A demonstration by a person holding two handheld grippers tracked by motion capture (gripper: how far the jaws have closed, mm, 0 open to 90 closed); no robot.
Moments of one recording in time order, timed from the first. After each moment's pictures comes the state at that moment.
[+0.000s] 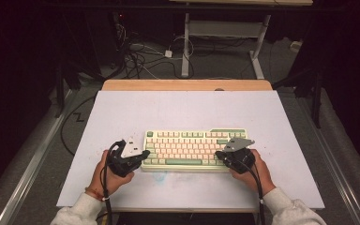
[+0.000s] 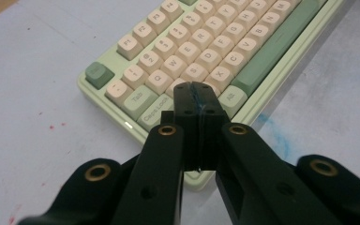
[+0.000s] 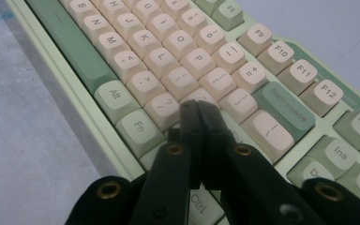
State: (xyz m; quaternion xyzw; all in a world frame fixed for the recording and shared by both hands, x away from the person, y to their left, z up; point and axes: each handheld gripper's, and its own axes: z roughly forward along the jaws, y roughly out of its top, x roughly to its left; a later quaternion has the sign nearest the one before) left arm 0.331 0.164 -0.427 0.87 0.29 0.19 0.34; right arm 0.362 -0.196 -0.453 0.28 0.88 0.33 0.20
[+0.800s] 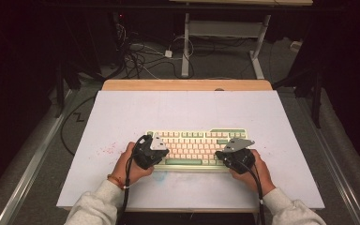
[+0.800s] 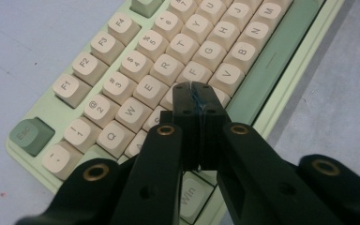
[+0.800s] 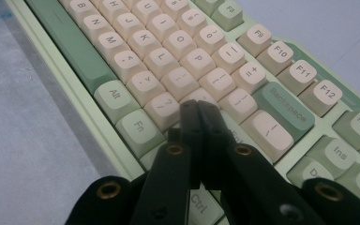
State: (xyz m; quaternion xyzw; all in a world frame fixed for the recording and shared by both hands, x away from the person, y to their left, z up) left arm 0.362 0.111 -0.440 0.90 0.25 0.16 0.30; right arm 0.362 -0.195 -0.453 0.28 0.88 0.33 0.21
